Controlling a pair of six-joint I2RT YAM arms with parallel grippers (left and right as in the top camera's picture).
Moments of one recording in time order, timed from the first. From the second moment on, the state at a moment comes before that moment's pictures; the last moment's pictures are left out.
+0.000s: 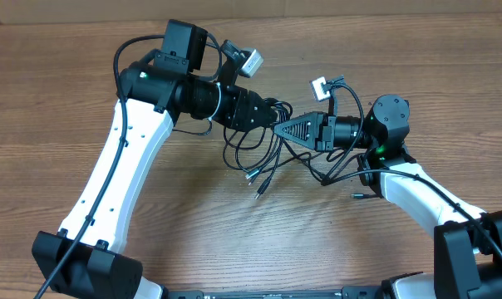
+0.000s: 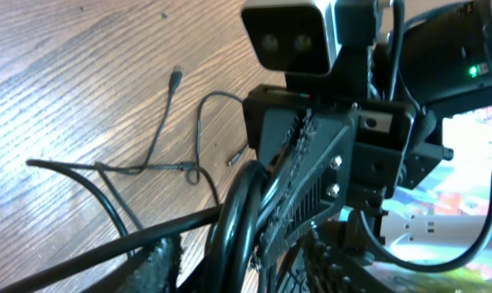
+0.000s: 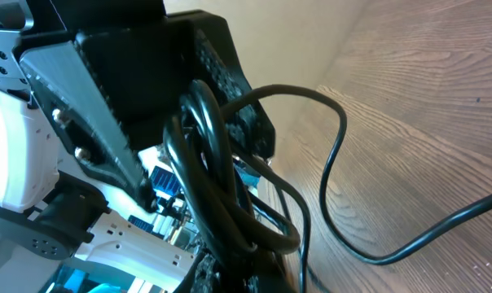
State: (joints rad) left arm -0.31 1.69 1.69 -1.07 0.86 0.02; right arm 0.22 1.57 0.74 0.86 -1.27 1.06
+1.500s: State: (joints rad) left arm -0.33 1.69 1.80 -1.30 0.58 -0.16; right arm 0.23 1.57 0.74 0.86 -1.27 1.05
